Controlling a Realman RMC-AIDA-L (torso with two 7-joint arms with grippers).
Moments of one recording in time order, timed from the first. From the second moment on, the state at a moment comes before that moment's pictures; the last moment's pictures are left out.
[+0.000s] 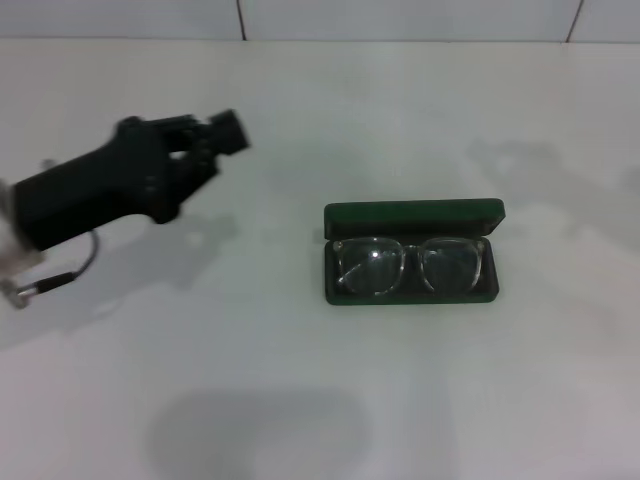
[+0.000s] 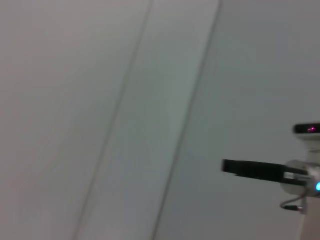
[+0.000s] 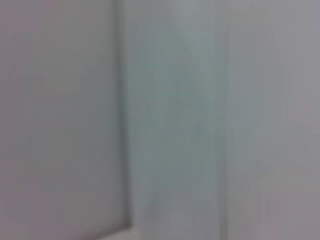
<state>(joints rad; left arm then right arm) -0.49 -2.06 0.66 0.48 1.66 1.77 -1.24 0.27 2.02 -0.84 -1.37 -1.49 -1.48 1.80</state>
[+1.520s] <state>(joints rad) -0.85 -2.11 0.83 0.11 1.73 1.20 -1.17 0.38 1.98 -0.69 -0.75 -1.45 -1.48 1.51</state>
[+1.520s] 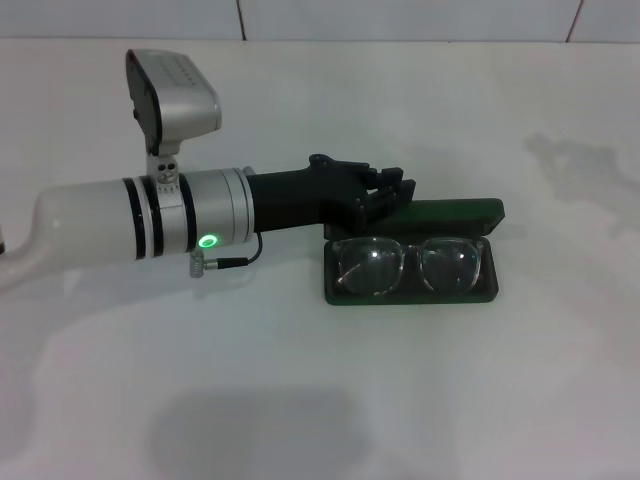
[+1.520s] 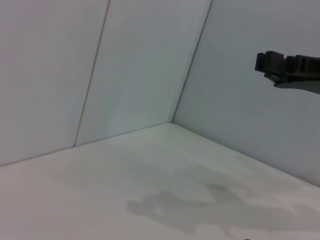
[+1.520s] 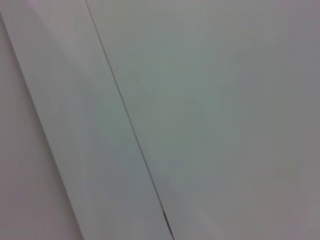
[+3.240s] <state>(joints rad) -0.81 -2.11 0.96 0.05 1.74 1.29 -1.10 0.39 1.98 -0.69 -0.71 -1.46 -1.48 1.51</state>
